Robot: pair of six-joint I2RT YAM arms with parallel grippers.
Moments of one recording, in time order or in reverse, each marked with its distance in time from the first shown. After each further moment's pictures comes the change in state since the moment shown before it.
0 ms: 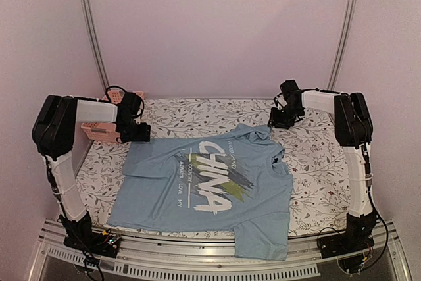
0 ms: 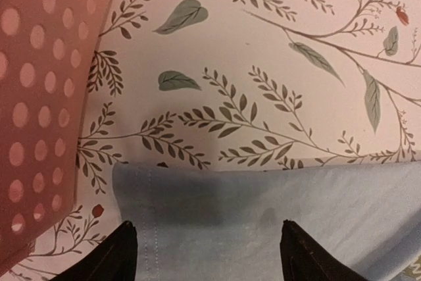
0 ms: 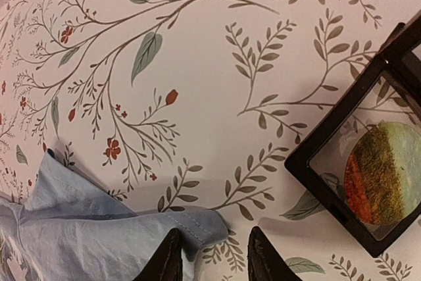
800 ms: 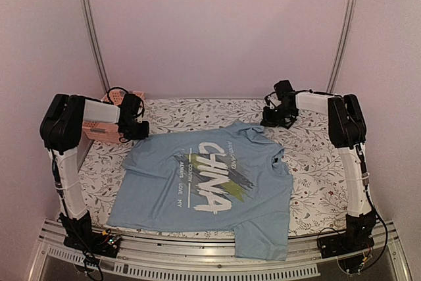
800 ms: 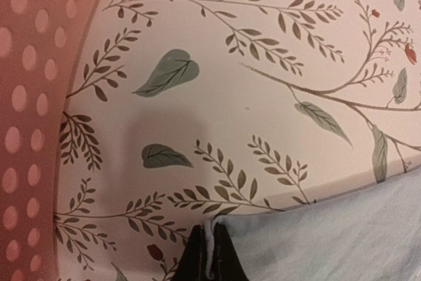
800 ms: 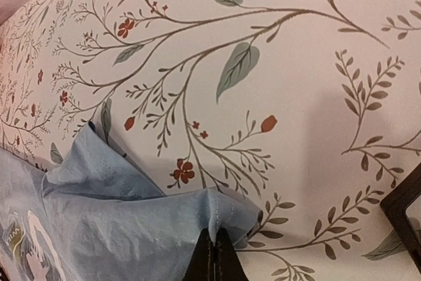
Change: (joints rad) left arm 0.042 0.119 0.049 0.142 0.059 0.026; right arm 0.030 0.068 0.066 0.052 -0.125 0.007
